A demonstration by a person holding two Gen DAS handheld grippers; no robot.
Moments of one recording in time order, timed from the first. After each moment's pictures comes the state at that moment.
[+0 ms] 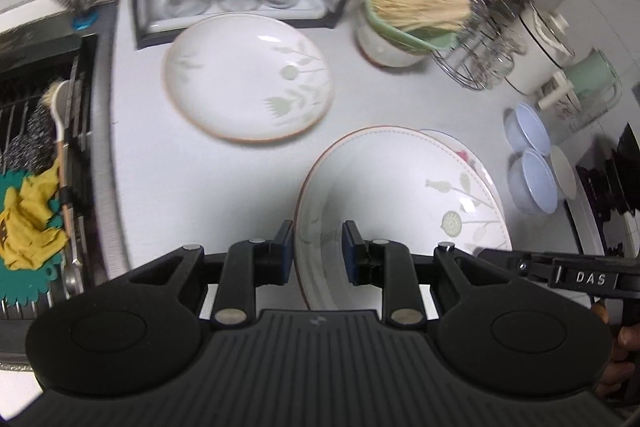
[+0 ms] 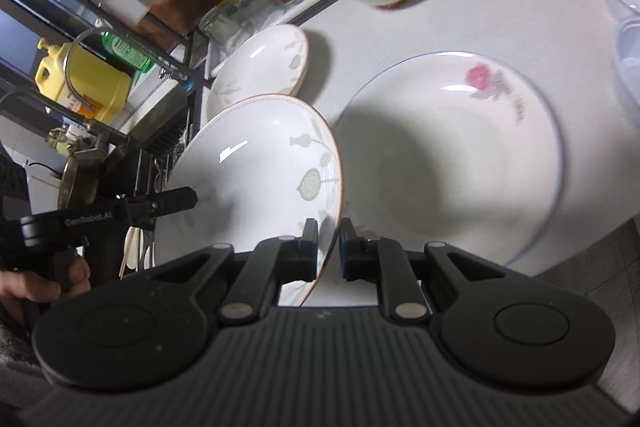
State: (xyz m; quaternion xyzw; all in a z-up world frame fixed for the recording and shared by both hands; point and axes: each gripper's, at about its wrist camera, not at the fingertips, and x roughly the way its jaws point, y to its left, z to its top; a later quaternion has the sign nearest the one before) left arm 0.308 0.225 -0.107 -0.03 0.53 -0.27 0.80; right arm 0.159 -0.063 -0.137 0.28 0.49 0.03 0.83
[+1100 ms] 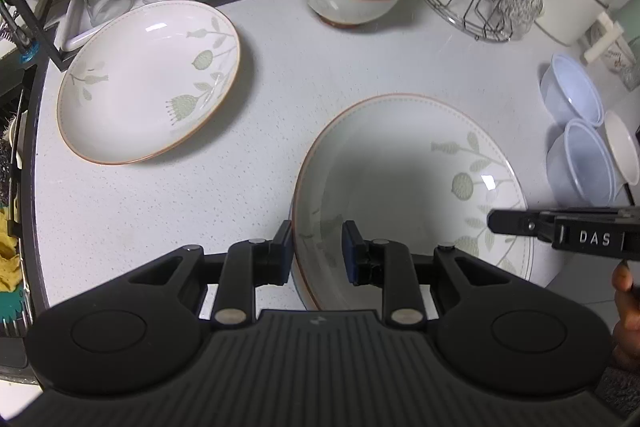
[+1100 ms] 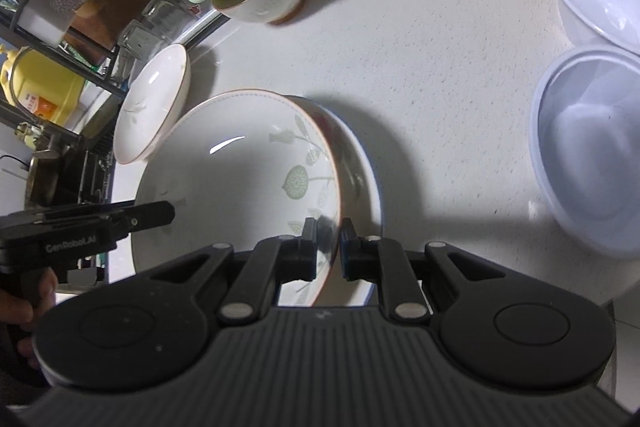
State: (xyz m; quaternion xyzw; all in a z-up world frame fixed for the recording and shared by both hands) left arm 0.316 0.076 -0.160 0.08 0.55 -0.21 0.81; right arm 0.203 -0.184 -0.198 0.25 0.52 0.03 0.82
